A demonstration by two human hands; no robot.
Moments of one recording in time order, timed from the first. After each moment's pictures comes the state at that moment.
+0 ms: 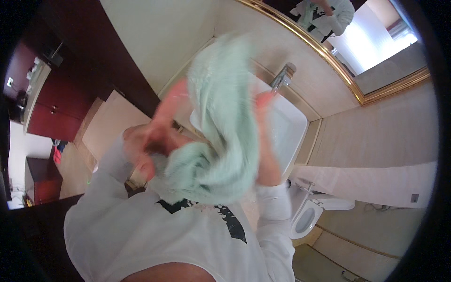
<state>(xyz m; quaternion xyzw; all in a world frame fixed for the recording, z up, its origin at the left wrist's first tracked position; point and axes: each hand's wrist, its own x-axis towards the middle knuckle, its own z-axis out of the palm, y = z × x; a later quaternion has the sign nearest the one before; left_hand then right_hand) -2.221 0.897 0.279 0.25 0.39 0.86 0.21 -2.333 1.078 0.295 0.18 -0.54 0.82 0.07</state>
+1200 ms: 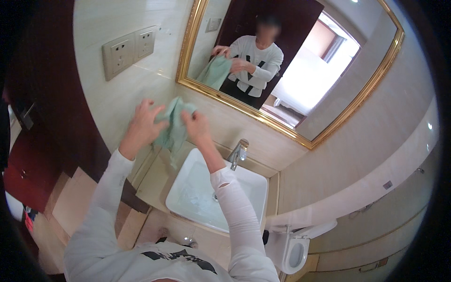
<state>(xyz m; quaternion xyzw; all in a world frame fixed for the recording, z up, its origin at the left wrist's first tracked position) -2.404 0.784 0.293 -0.02 0.91 0.24 -0.34 -2.517 0.943 0.273 0.22 -0.84 0.50 -0.01</state>
